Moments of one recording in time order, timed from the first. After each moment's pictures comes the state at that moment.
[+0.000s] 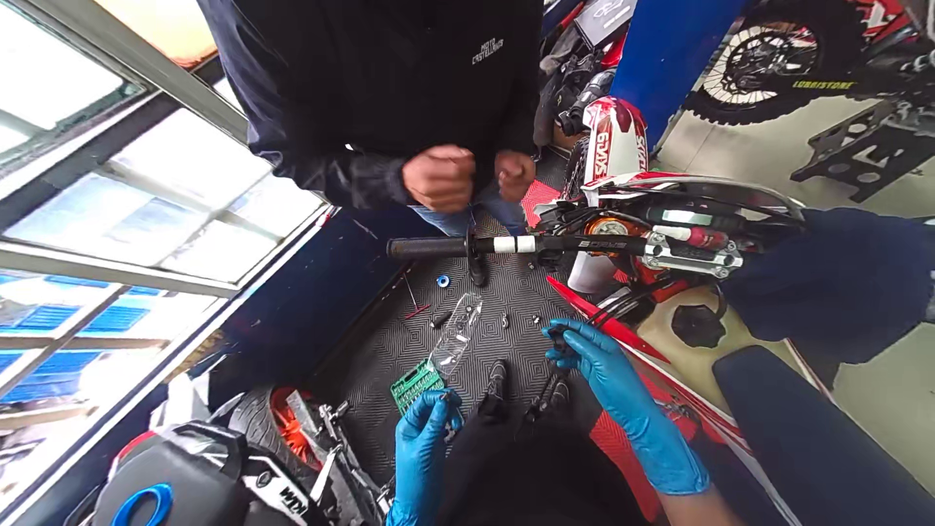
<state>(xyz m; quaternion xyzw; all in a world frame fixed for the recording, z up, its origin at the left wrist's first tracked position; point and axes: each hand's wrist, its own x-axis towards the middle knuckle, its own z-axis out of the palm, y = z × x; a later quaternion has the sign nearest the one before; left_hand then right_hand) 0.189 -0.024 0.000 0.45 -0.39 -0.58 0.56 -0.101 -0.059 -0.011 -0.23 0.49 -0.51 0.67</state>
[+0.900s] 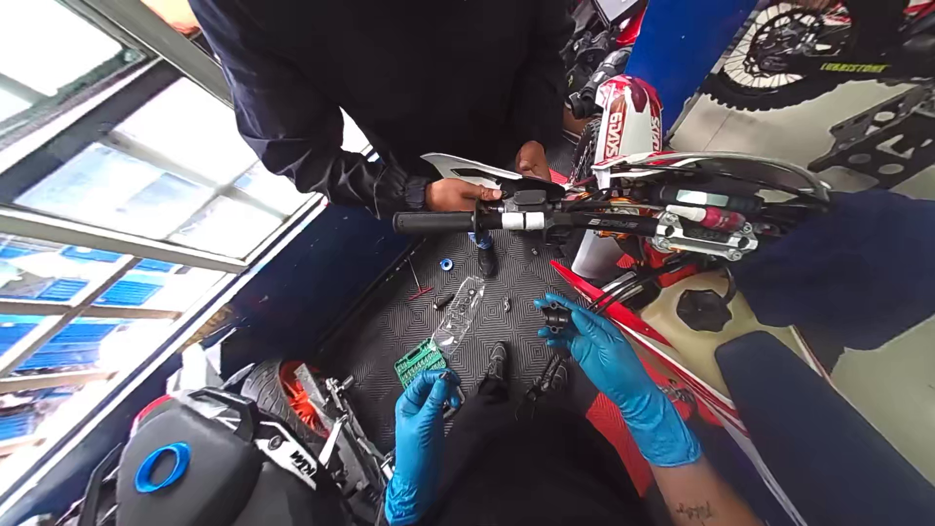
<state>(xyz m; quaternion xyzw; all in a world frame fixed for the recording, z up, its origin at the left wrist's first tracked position) 0.195 -0.016 0.003 0.45 -0.40 -0.57 0.56 -0.095 -0.057 -0.021 -0.29 0.30 -0.57 0.70</state>
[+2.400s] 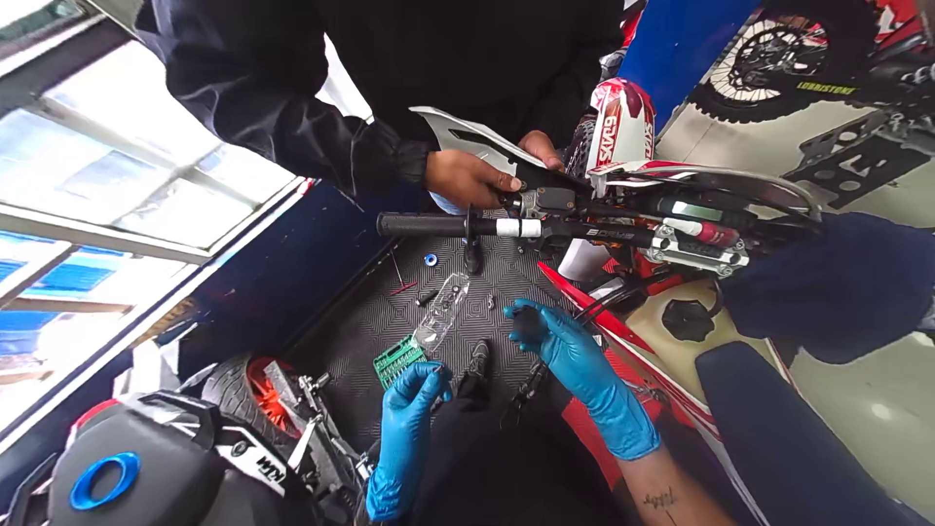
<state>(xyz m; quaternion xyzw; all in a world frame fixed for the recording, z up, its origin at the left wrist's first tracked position) 0.188 -0.037 -0.001 0.46 -0.41 -0.58 0.53 -0.076 -0.077 -0.024 -0.20 0.28 -0.54 0.77</state>
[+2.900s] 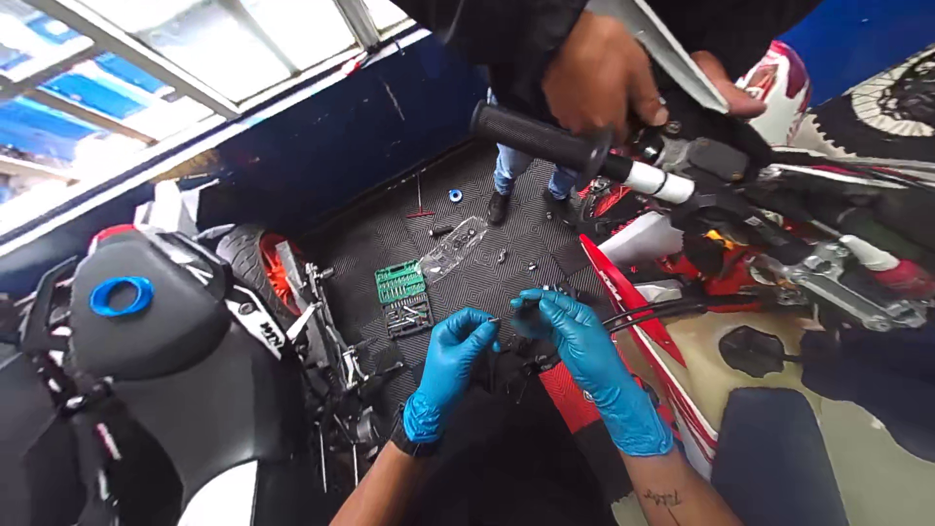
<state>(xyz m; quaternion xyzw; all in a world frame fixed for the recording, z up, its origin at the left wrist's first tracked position) 0.175 -0.023 -0.036 0.48 -0.38 -0.58 0.53 -0.033 -0.077 -0.037 -0.32 0.38 -0.39 0.77</state>
